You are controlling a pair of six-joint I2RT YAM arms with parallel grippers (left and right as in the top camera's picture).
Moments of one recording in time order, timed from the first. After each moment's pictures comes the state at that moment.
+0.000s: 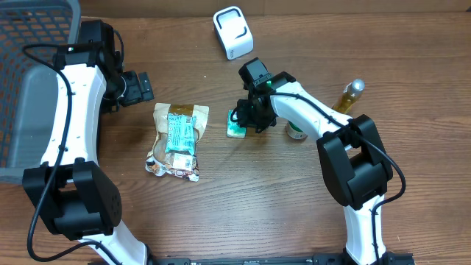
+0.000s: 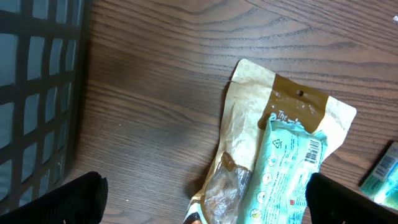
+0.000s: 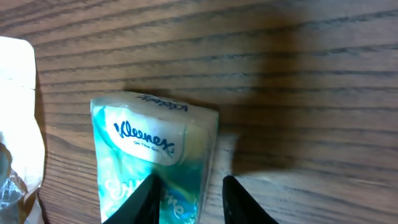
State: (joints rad) left arm 0.10 1.88 1.72 -1.22 -0.01 -0.23; right arm 0.51 2.17 1.61 -0.79 -0.20 0.52
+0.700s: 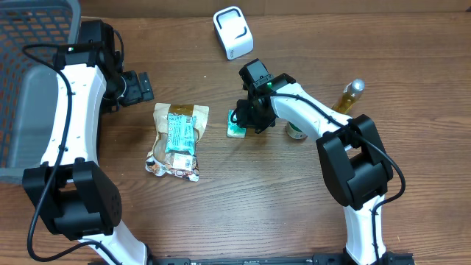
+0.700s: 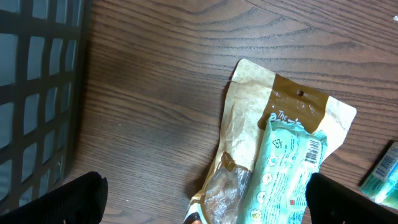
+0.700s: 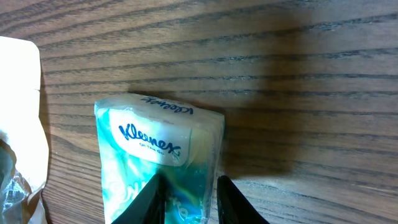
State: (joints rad) left arm 0.10 1.88 1.72 -1.22 -0.01 -0.23; right arm 0.51 2.17 1.59 -0.76 -0.22 0.51
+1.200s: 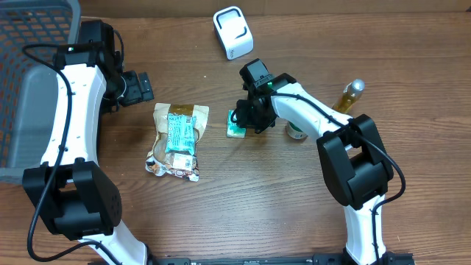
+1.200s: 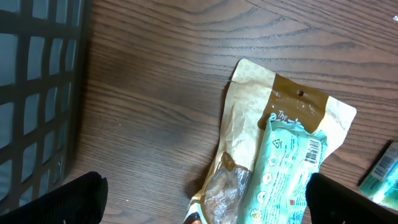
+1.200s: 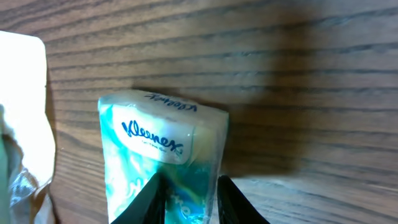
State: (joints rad) left arm 0.10 1.88 1.72 -1.22 -0.01 -0.23; right arm 0.50 2.17 1.59 -0.76 -0.26 0.51
